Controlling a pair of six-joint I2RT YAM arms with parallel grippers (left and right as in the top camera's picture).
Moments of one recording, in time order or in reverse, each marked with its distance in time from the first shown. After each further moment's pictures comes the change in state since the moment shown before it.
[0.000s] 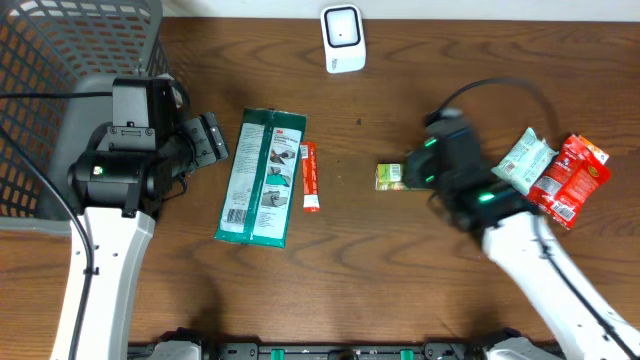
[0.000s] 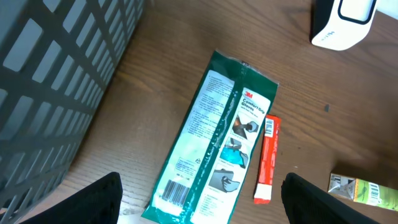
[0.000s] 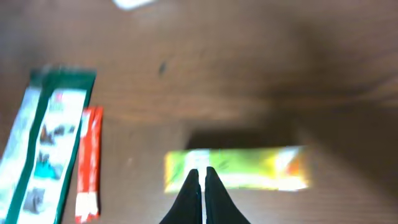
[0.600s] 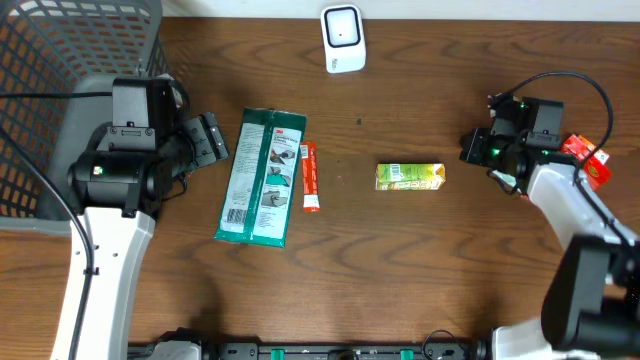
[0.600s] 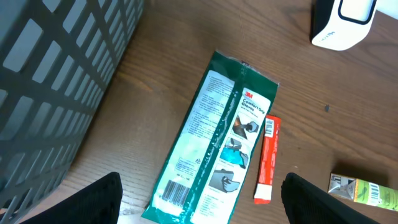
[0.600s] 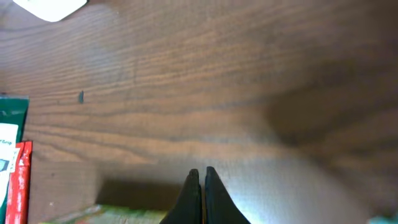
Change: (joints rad) left arm 0.000 0.000 0.000 0.000 0.000 0.000; right arm -0.455 0.393 0.023 0.257 -0.456 -0.261
